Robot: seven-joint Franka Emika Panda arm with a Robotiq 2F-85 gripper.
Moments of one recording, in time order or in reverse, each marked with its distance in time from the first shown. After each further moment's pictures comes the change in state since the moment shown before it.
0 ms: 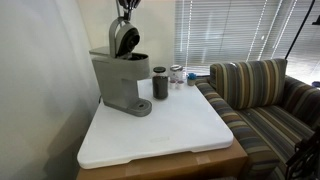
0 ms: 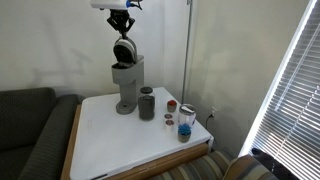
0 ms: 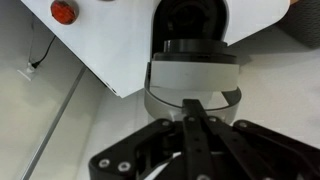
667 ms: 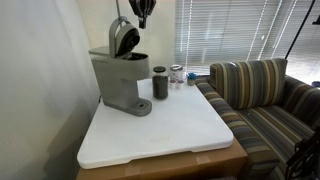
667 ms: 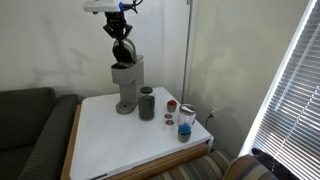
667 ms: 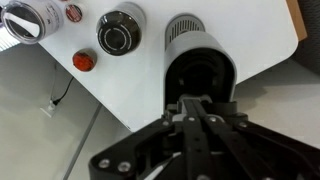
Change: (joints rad) arm 0.001 -0.149 -0.033 -0.271 -0.057 0.000 0.081
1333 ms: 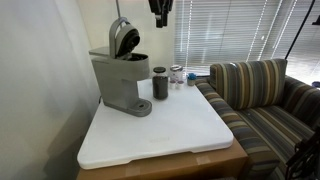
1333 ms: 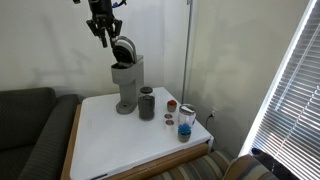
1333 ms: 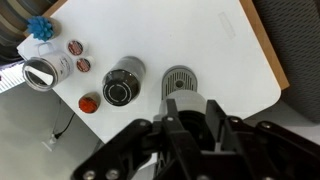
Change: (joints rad) arm -0.001 -0.205 -0.006 -0.249 -0.008 -0.100 -0.004
